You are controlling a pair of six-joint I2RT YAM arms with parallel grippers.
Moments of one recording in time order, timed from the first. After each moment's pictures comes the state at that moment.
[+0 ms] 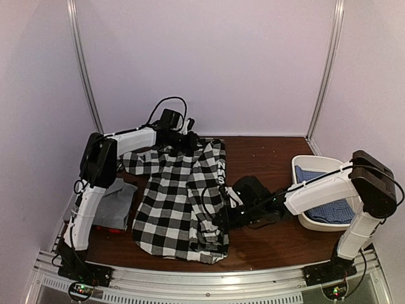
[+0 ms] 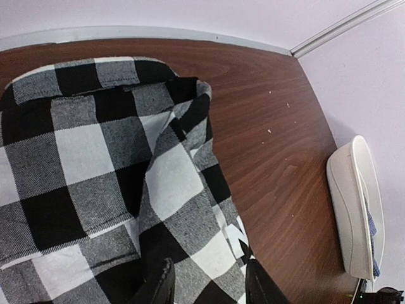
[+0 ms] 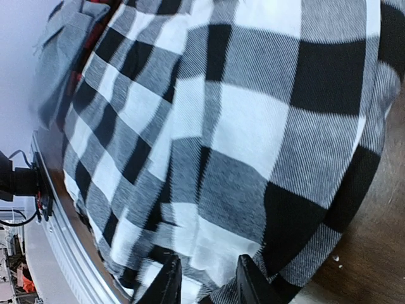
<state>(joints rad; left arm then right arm) -0.50 2.48 2.10 -0.29 0.50 -0.47 0.98 1.70 0.80 0.11 -0.21 0.74</state>
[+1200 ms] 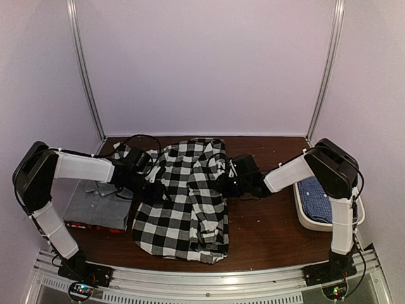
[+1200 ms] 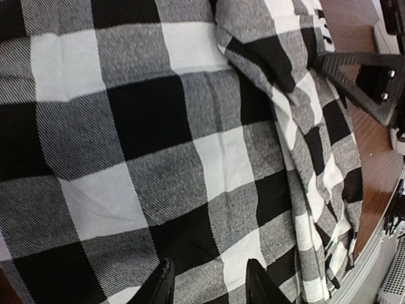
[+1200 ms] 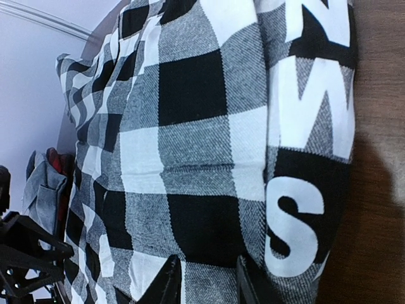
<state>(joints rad) -0.54 1.69 0.94 -0.29 0.41 -0.40 0.71 2.08 1.11 0.34 -0.18 0.84</state>
